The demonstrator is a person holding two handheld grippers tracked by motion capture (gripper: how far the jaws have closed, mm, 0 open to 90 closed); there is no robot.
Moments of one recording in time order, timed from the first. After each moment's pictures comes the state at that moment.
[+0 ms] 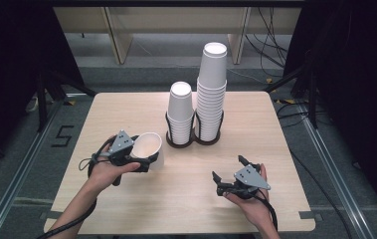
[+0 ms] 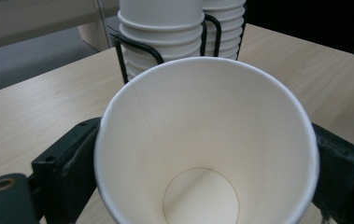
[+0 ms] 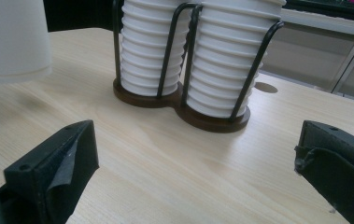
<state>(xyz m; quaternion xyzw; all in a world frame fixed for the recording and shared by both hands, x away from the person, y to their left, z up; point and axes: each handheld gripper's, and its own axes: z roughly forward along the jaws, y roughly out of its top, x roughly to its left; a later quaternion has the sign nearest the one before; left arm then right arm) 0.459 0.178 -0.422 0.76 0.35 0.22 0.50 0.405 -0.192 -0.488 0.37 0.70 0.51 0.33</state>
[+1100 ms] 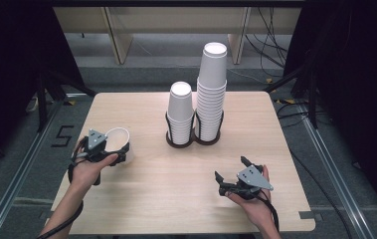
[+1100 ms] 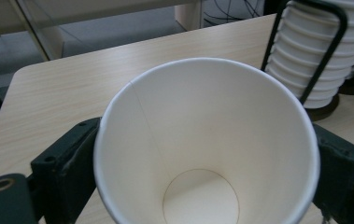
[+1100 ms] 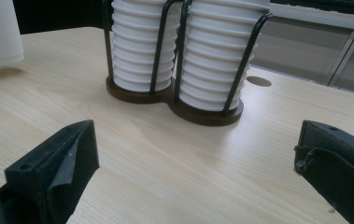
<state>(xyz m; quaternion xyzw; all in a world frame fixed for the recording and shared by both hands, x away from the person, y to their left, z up) 0.473 0.242 -0.442 0.69 0.50 0.31 0.42 0.405 -0.198 -0.491 0.39 0.70 0.50 0.33</state>
